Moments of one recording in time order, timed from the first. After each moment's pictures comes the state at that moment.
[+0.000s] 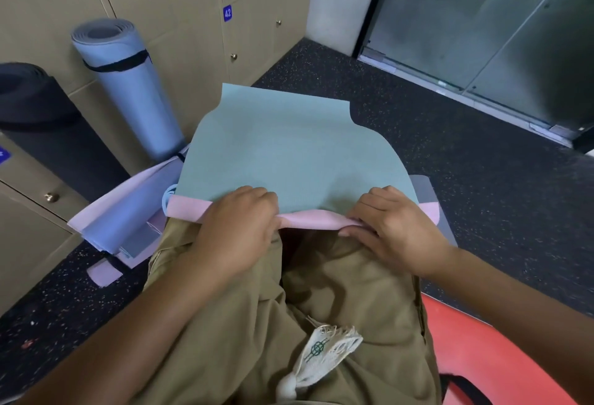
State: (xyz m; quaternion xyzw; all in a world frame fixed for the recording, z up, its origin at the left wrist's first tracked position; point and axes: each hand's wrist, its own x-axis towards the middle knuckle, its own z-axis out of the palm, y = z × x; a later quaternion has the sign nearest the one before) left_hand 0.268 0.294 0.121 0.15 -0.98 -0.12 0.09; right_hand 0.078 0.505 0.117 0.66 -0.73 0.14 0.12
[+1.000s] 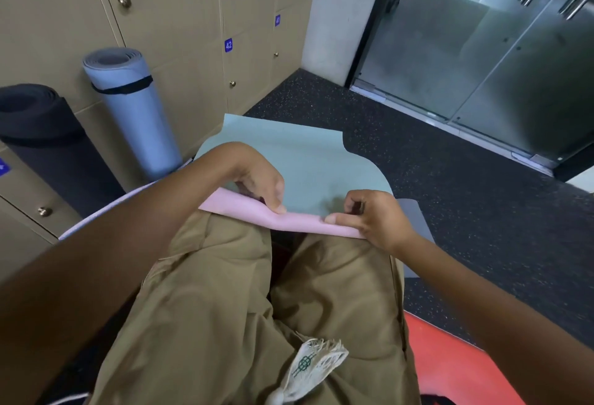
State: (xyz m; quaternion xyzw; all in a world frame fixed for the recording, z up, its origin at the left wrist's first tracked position) left_hand 0.148 0.221 0.160 0.04 -0.85 -0.28 -0.45; right_hand 0.052 0.486 0.129 0.41 -0.85 0.31 -0.15
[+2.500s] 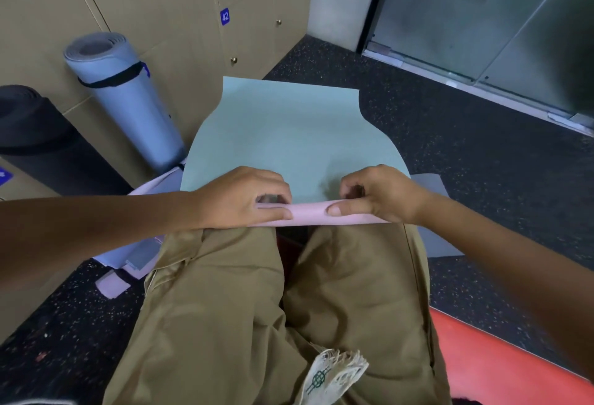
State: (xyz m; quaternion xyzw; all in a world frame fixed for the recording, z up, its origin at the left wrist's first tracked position) left_hand 0.205 0.217 0.119 -0.10 -0.95 -0.29 0.05; right_hand 0.017 0.446 0.141 0.52 -0.80 0.18 -0.24
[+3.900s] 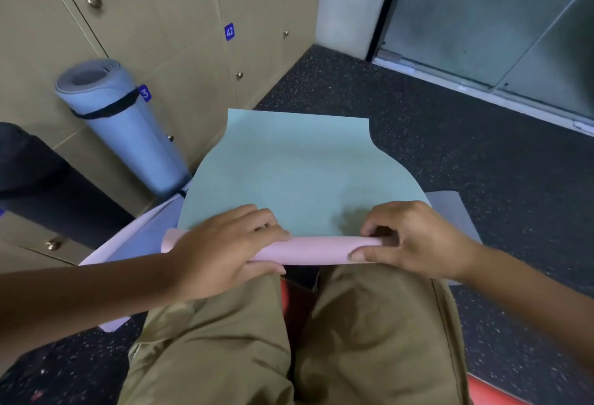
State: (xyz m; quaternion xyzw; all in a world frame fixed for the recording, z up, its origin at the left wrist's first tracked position) left_hand 0.209 0.195 0.106 -0.10 -0.98 -0.15 0.11; right_hand -0.016 0.447 0.128 0.60 -0.77 0.19 -0.12
